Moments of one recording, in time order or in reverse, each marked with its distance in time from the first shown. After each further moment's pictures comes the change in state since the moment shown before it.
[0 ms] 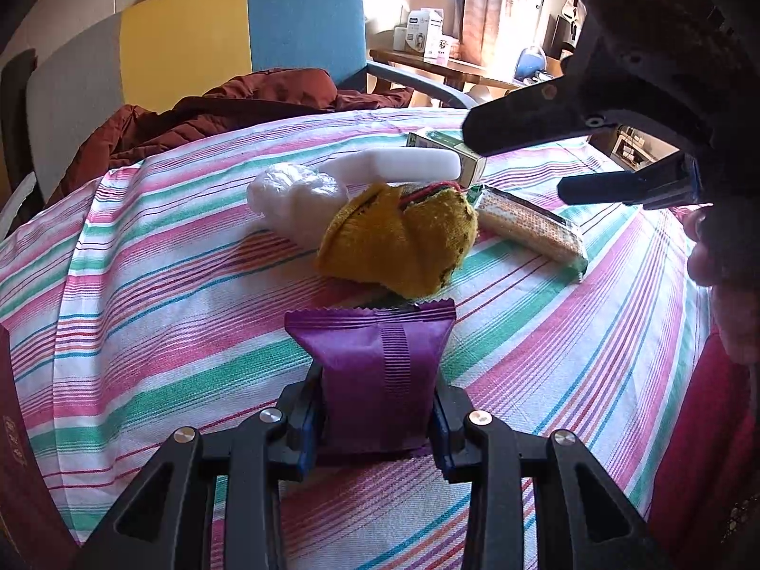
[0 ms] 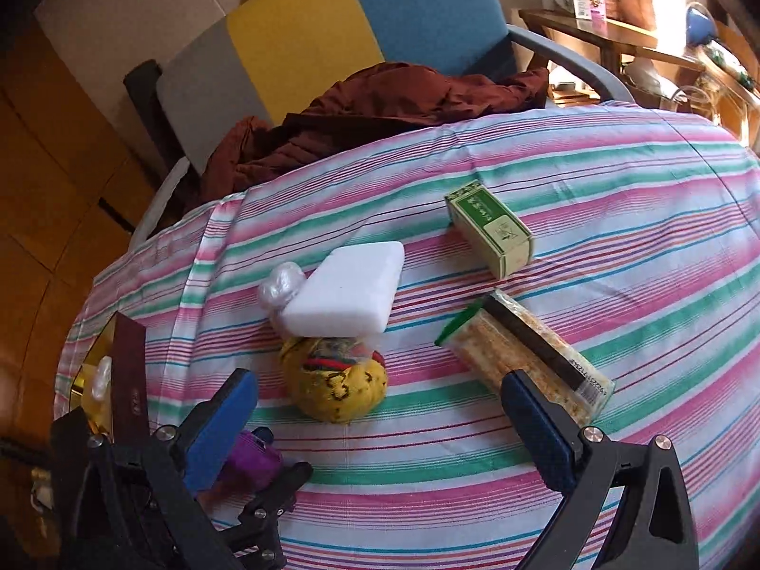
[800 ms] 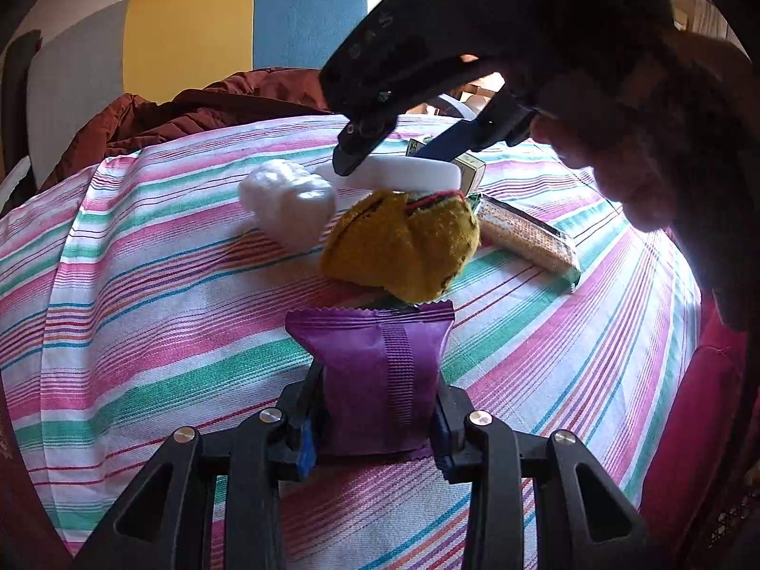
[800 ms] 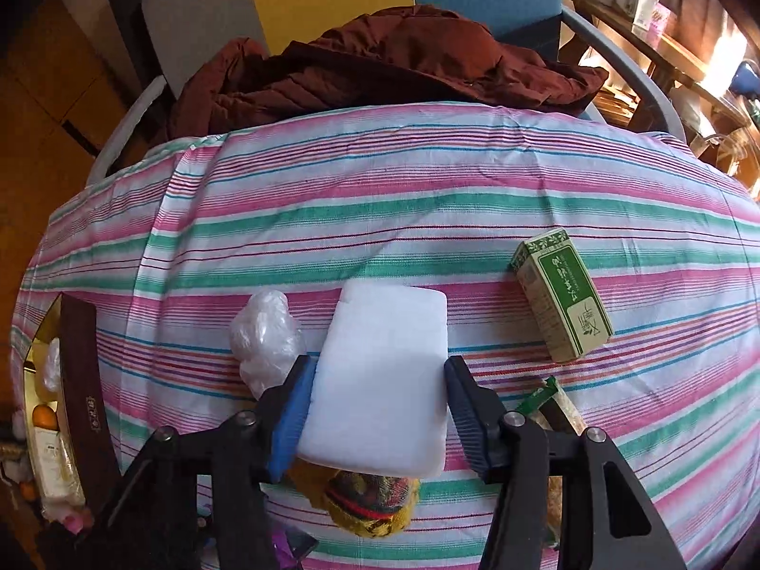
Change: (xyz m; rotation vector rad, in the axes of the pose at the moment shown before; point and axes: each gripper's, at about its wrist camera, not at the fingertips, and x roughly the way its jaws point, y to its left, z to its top) left arm 0.002 0.007 -0.001 -0.047 -0.015 -0.049; right arm 0.064 0.040 0.063 -0.117 0.207 -0.118
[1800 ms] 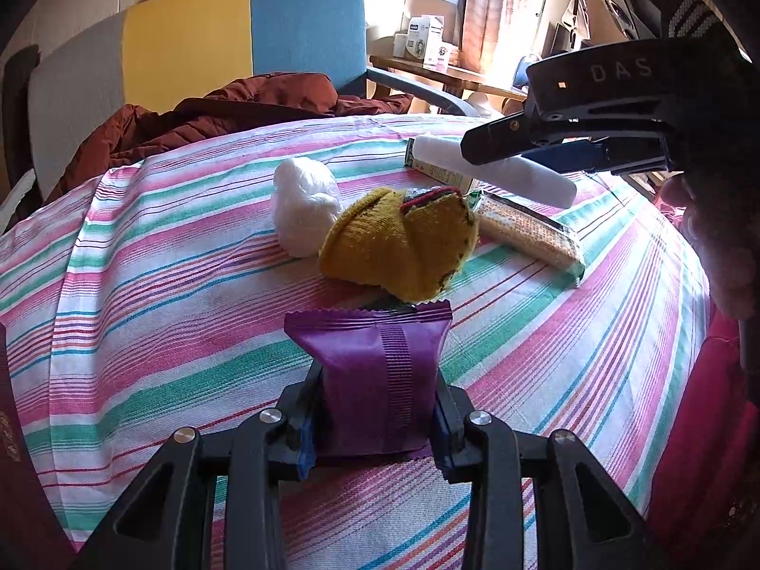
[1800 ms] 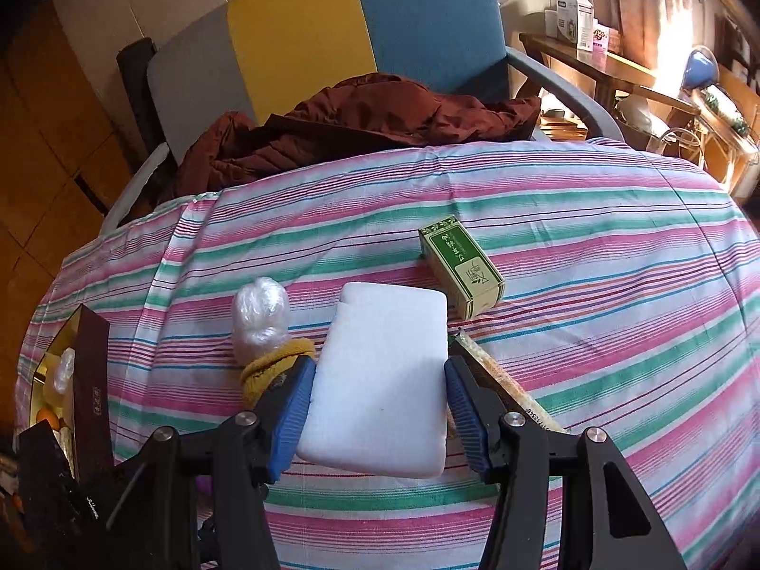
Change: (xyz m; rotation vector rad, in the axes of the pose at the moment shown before) left arm 0.001 -0.008 0.001 0.033 -0.005 0.044; right arm -0.051 -0.045 -0.061 0.060 -0.222 -0.001
